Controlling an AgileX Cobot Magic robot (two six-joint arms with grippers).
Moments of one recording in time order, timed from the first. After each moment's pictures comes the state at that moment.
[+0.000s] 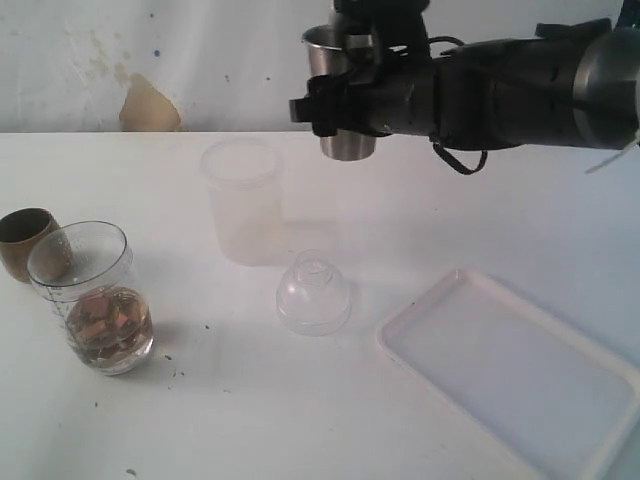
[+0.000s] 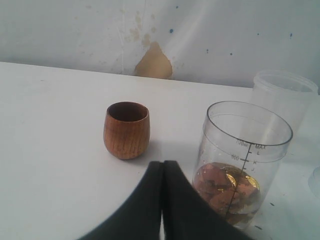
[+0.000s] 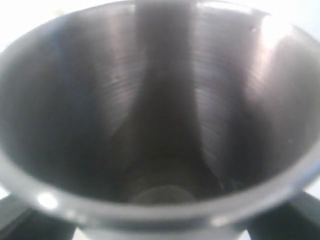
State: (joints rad) left arm -0.06 0.03 0.00 -0.09 0.24 -0.04; right arm 0.40 1.79 -1.29 1.72 -0.11 -1.56
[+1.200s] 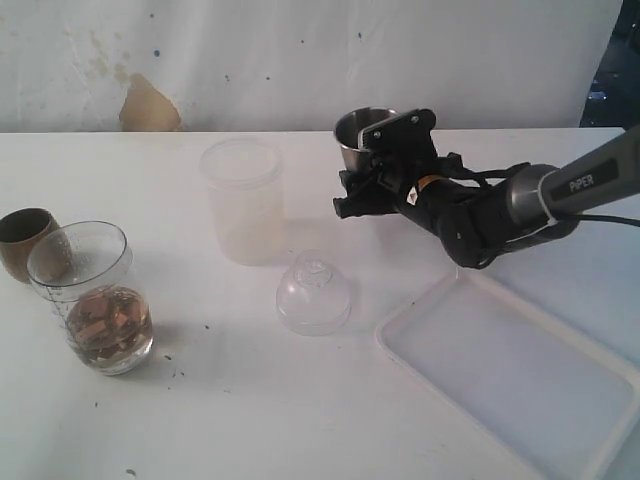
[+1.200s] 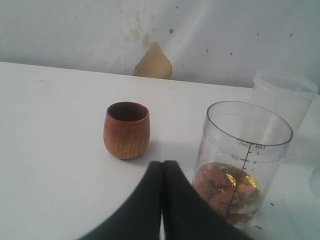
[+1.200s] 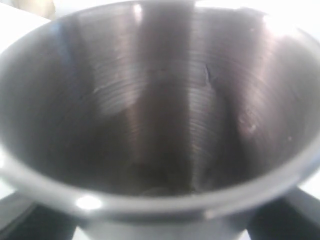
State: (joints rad) left arm -0.06 0.03 0.00 -0.09 0.24 -0.04; right arm 0.25 2.17 -1.19 -0.05 -0.60 -0.08
